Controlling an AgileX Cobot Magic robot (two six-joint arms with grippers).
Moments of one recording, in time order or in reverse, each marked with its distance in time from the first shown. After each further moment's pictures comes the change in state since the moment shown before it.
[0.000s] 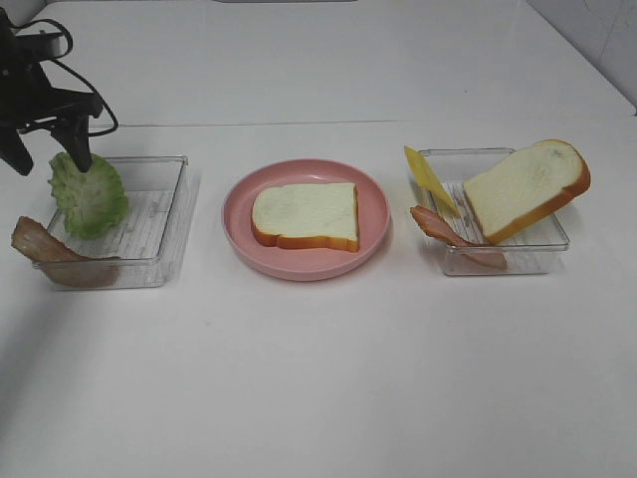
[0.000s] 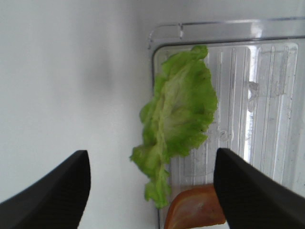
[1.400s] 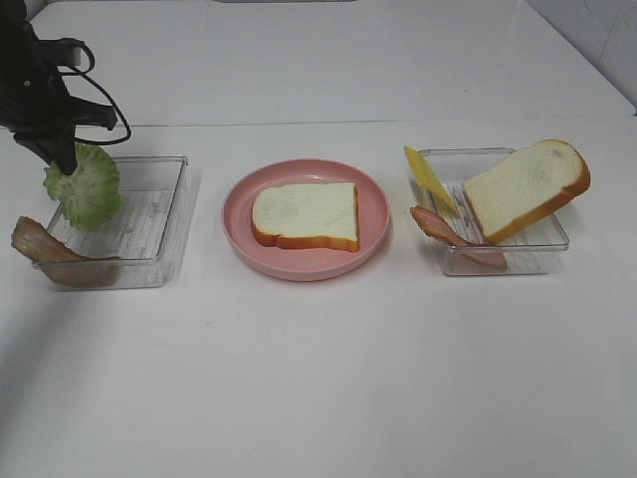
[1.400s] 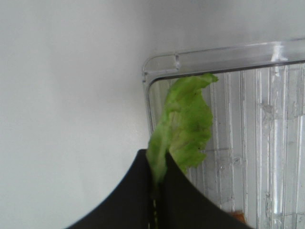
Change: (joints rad) left arm -0.030 0.053 -0.045 0.072 -0.045 0.011; right arm 0.000 0.000 0.000 0.000 0.000 0.000
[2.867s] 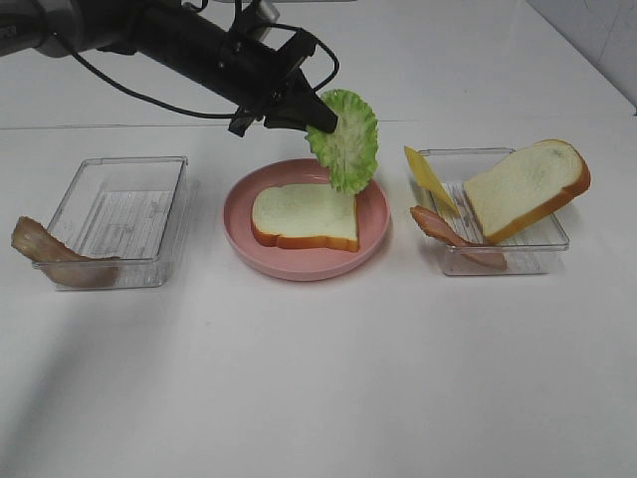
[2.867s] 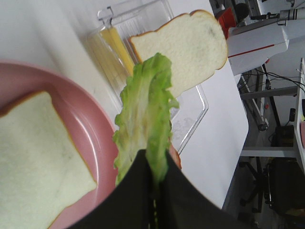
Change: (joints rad) left arm -0.264 0.122 -0.115 -1.025 -0.054 0.374; right arm 0.000 0.000 0.000 0.000 0.000 0.000
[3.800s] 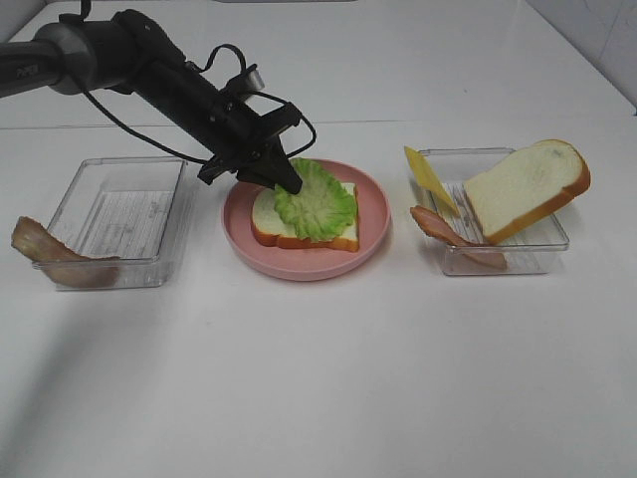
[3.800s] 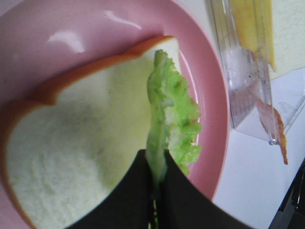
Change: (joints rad) left arm 0.020 0.086 0.000 0.232 0.004 -0.147; right arm 0.000 0.000 0.000 0.000 0.000 0.000
